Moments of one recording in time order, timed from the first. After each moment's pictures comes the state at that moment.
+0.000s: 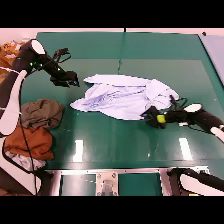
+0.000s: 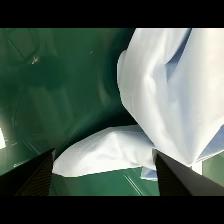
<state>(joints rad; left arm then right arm) -0.06 -1.81 1.80 1.16 -1.45 -1.38 -0.01 -1.25 0.57 -0.62 0.84 1.51</state>
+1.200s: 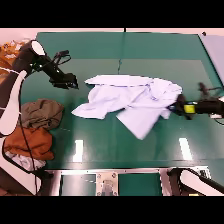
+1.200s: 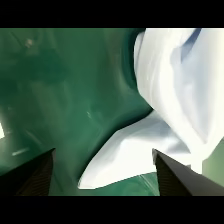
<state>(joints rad) -0.06 -1.81 1.76 1.14 -1.50 -1.34 -0.51 -1.14 0.78 -0.85 1.16 1.47</state>
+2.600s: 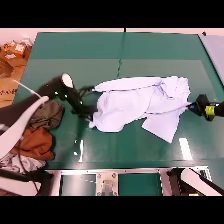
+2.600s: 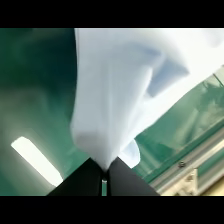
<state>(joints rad) -0.33 -1.58 1.27 1.07 -1.42 -1.41 -0.64 -1.07 0.84 -0.88 1.17 1.39</state>
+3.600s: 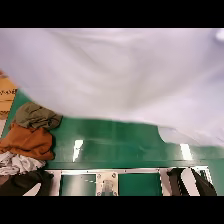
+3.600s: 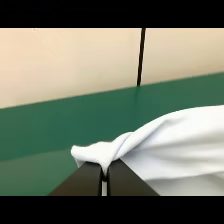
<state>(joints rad) -0.33 -0.87 1.97 1.65 -1.30 -1.60 -0.75 -0.75 1.89 -0.90 1.12 1.64</state>
